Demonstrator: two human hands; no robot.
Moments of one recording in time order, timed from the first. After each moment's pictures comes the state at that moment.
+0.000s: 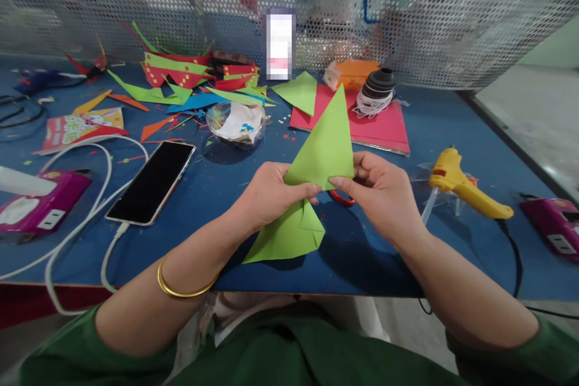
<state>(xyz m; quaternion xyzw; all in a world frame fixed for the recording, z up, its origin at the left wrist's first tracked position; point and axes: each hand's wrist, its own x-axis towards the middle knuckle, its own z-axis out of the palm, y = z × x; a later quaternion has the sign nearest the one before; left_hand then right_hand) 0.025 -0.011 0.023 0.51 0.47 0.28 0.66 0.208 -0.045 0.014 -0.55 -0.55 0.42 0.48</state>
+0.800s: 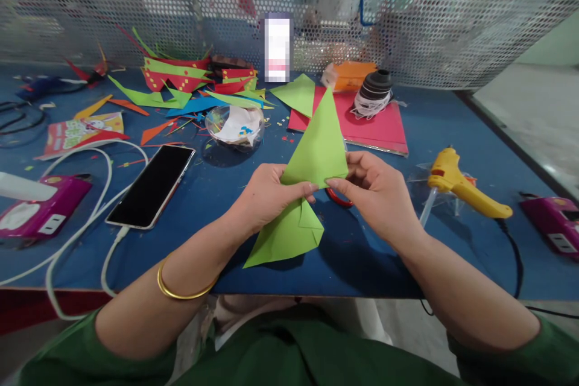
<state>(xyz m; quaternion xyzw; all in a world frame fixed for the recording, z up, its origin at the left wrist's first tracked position) 0.023 -0.009 0.018 0.52 0.48 0.29 0.65 0.208 -0.043 0.013 -0.56 -0.56 0.39 0.47</state>
